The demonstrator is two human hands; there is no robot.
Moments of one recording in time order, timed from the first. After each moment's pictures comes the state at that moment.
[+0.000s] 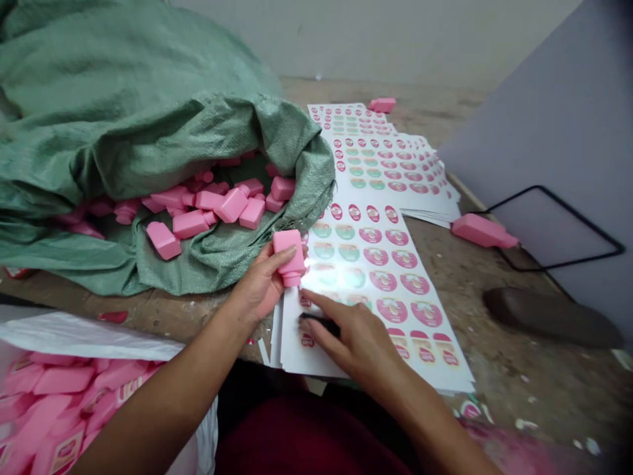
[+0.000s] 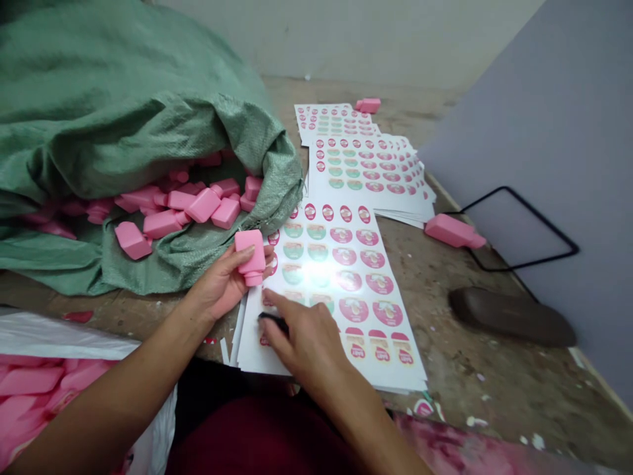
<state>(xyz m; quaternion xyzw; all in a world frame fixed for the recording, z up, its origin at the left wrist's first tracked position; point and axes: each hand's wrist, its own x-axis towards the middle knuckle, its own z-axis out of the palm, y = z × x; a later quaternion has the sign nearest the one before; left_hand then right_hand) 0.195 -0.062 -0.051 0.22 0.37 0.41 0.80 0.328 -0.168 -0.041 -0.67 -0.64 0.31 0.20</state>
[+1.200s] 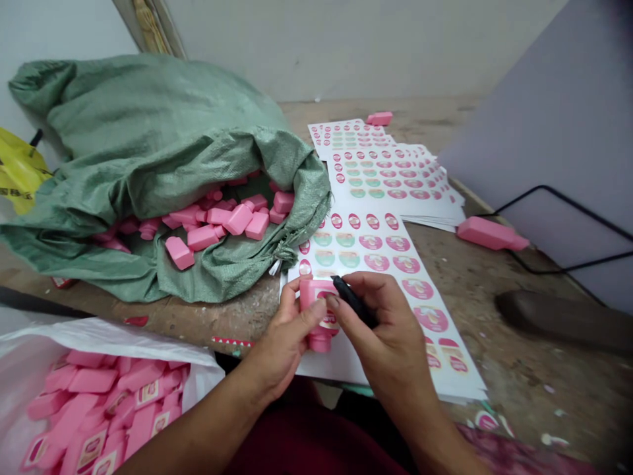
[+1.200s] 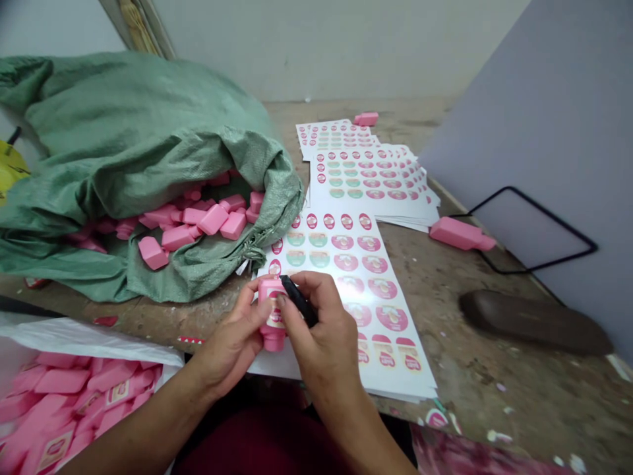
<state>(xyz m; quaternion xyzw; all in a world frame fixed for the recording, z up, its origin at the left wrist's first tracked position) 0.197 -0.140 -0.027 0.27 0.36 0.35 0.82 0.320 -0.172 -0.024 -0.64 -0.48 0.25 0.55</state>
